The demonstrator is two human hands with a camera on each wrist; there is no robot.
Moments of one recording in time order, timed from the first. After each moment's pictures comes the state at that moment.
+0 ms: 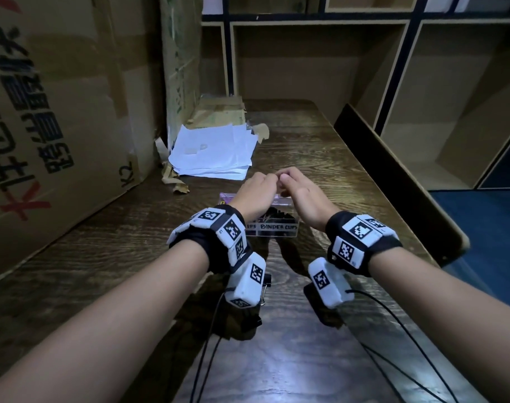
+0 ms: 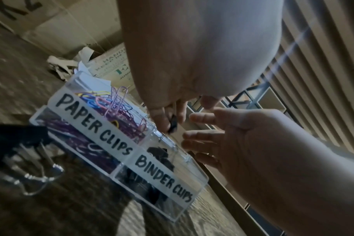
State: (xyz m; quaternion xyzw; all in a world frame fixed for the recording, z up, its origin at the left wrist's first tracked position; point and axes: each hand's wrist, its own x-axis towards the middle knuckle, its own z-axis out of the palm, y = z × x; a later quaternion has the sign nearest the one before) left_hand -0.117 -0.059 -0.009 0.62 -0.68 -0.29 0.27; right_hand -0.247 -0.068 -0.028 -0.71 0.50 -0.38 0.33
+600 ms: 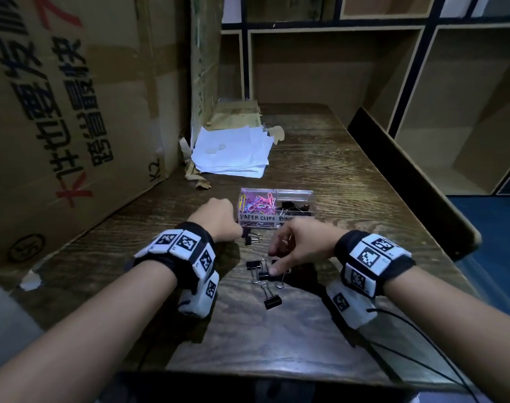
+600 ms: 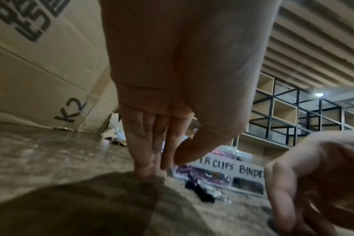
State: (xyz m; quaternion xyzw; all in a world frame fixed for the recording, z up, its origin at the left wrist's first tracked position) left_hand -0.025 0.002 -0.021 0.72 -0.68 -0.15 0.06; right_hand -0.229 -0.002 -0.037 -0.86 0.45 -0.02 0.24
